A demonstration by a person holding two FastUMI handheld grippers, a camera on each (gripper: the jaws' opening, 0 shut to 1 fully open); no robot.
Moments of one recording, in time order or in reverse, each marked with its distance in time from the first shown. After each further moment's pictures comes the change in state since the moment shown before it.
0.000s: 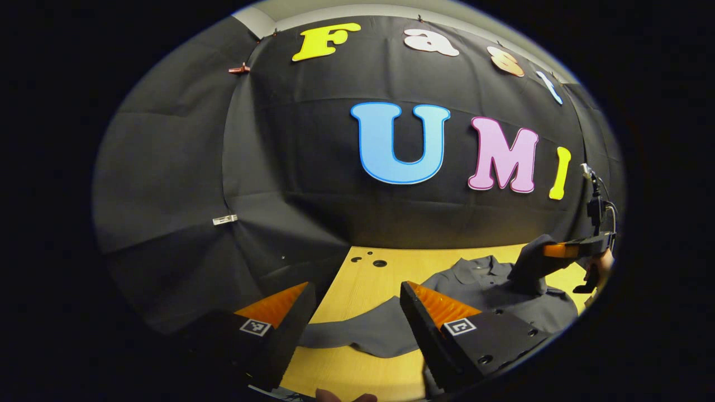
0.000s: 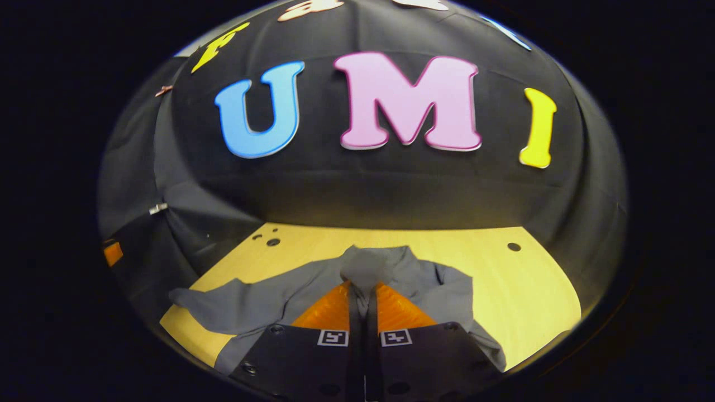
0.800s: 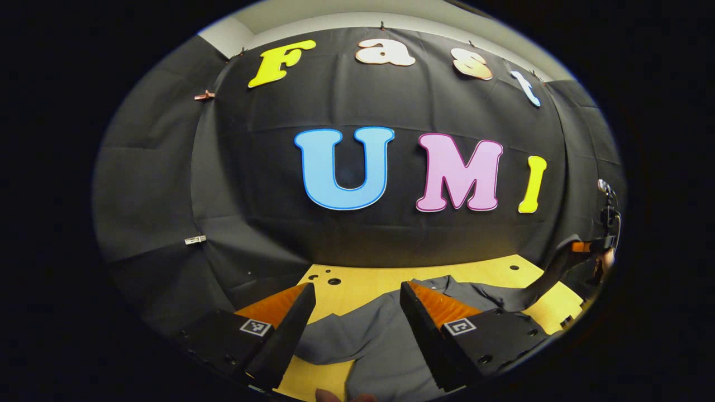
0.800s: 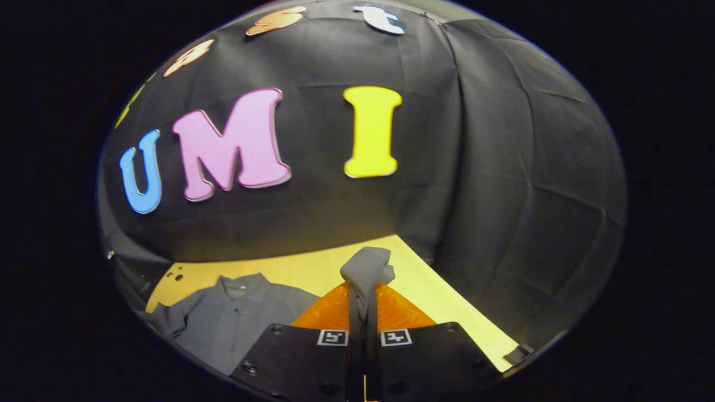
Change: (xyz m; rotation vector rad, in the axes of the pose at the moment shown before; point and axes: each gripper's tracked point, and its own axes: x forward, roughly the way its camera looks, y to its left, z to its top) left arm -0.034 -0.155 0.061 0.014 -0.076 -0.058; right arm -0.120 -0.329 0.067 0.189 -0.178 -0.361
